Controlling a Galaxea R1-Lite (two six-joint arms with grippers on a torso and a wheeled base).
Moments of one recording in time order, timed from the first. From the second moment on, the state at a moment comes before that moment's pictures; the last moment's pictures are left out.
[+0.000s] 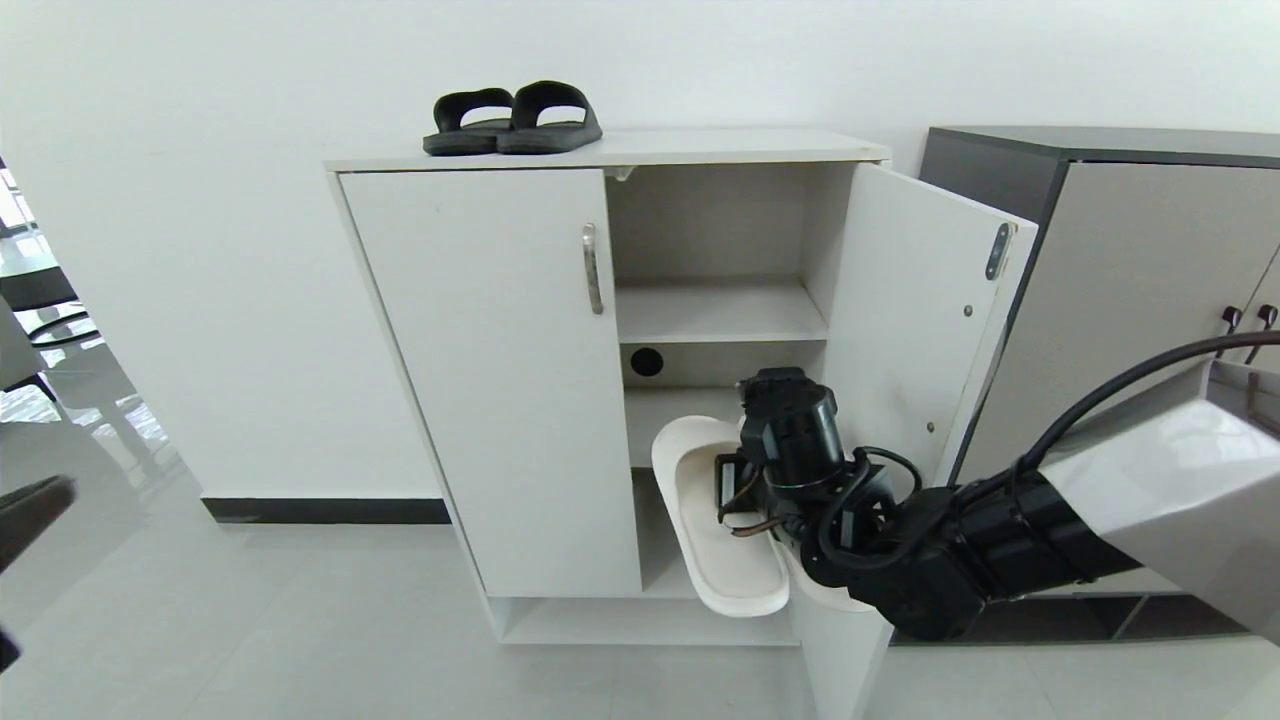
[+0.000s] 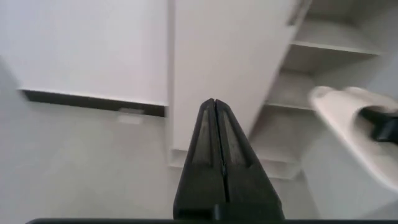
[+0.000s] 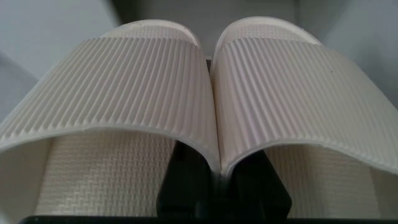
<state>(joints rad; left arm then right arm) -0.36 0.73 -0.55 -0.04 0.46 -0.13 0.78 2.14 -1.18 -0.57 -0.55 0.31</state>
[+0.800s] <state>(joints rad) -0.04 0.31 -0.30 0.00 0.45 -0.04 0.76 2.13 -1.14 -0.50 -0.61 0.37</state>
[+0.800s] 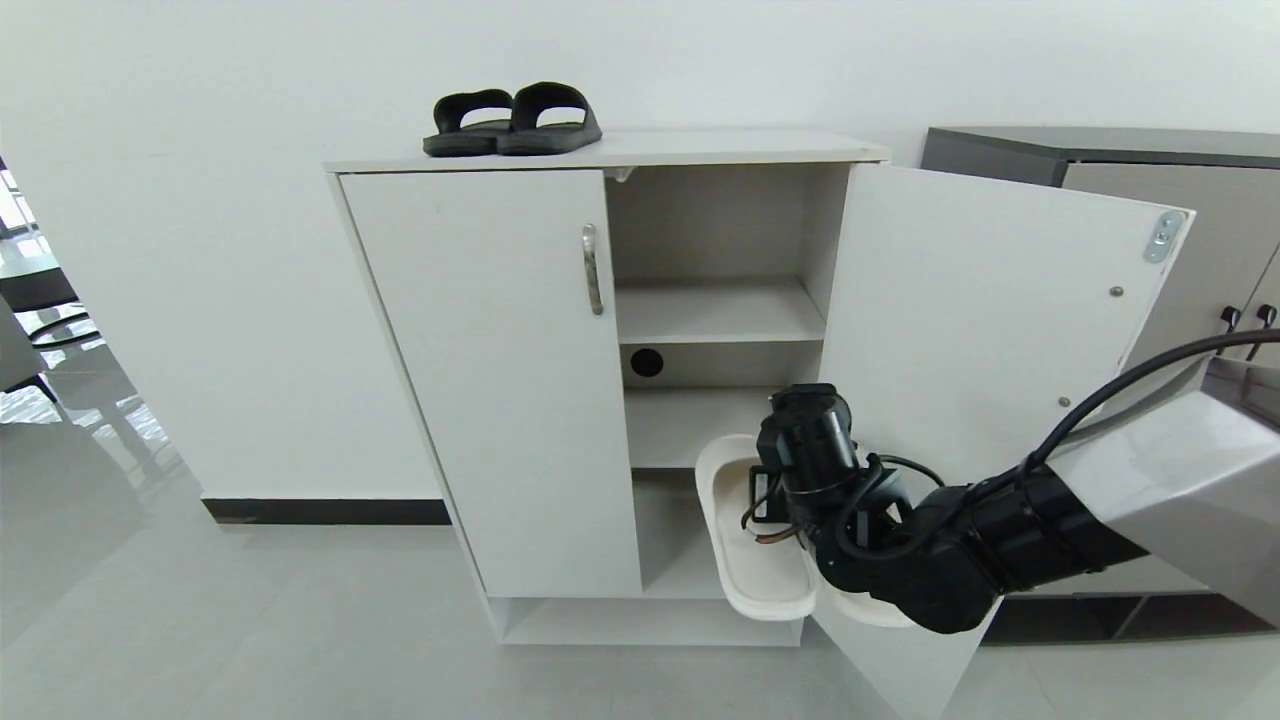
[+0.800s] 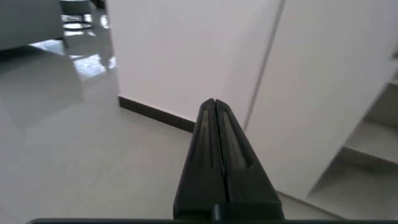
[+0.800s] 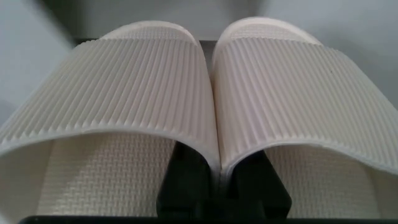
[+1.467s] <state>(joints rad) -0.07 0.10 -0.01 -0.03 0.33 -0.04 0.84 2.11 -1.04 -0.73 -0.48 0.34</state>
